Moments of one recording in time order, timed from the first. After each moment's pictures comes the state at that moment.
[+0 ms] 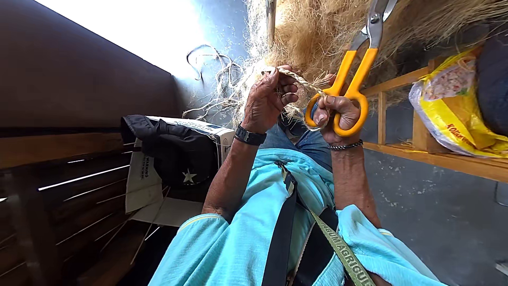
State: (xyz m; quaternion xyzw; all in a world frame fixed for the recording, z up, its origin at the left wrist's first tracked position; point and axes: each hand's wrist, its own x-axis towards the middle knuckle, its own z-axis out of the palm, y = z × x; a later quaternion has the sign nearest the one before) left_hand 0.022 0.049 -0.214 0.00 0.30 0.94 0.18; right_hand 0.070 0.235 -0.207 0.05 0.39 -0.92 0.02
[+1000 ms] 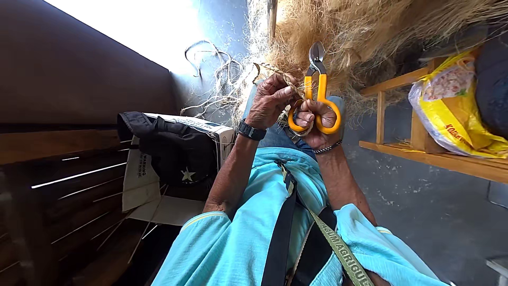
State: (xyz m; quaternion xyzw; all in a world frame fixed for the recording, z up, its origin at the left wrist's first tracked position) left_hand 0.019 0.049 -0.254 0.11 0.34 0.92 0.16; right_hand 0.077 0.205 -0.230 0.12 0.16 -0.96 0.18
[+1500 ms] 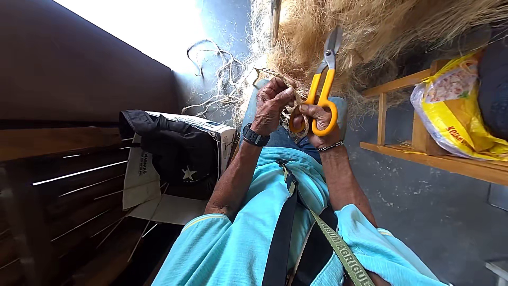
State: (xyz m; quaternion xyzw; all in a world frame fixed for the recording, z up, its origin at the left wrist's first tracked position) left_hand 0.033 0.055 -0.259 0.04 0.41 0.91 0.09; right_hand 0.076 0.203 -0.236 0.12 0.43 -0.89 0.12
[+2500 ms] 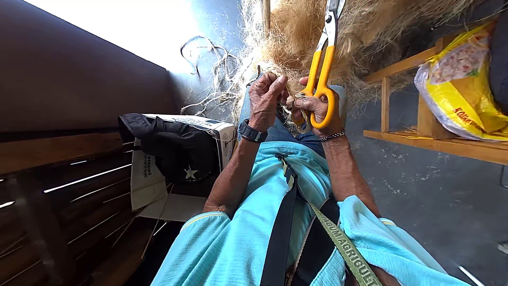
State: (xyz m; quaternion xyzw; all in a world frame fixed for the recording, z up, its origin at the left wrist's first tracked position) left_hand 0.035 0.063 -0.254 -0.02 0.49 0.87 0.07; right_hand 0.073 0.217 -0.246 0.08 0.54 -0.83 0.06
